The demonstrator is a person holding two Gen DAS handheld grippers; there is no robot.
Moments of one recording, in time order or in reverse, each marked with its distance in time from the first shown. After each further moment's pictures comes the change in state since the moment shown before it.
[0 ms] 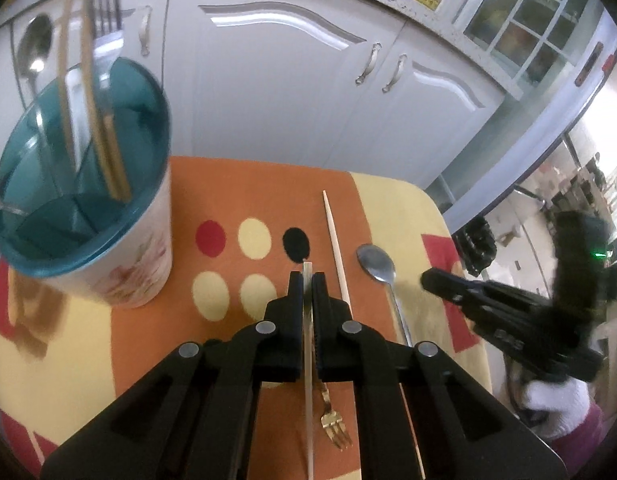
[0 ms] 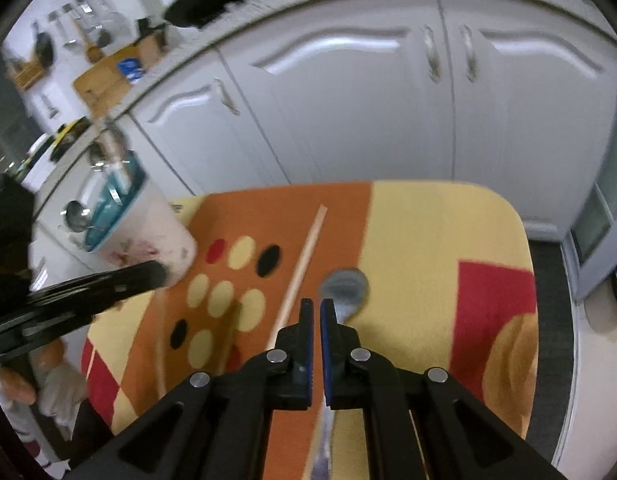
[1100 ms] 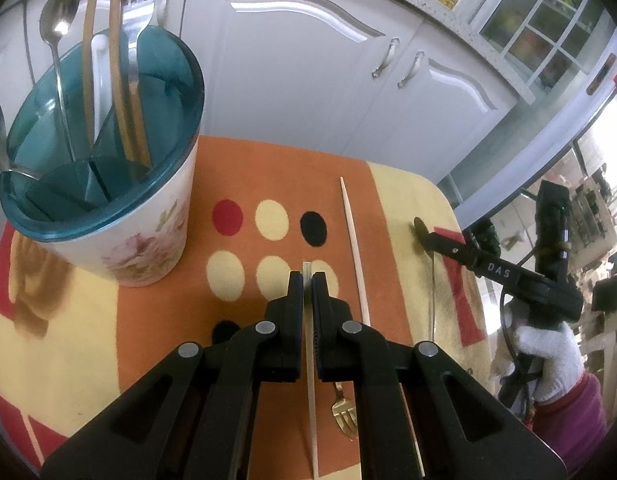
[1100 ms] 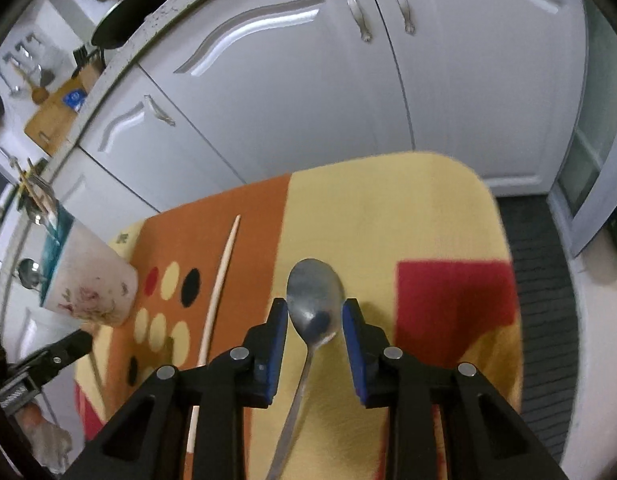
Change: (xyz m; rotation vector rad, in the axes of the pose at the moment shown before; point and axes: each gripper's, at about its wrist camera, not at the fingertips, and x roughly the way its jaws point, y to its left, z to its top) left arm 0.000 0.018 -0.007 -0.040 0.026 0.013; right arm 0.022 -0.068 0.016 0.156 0.037 -0.049
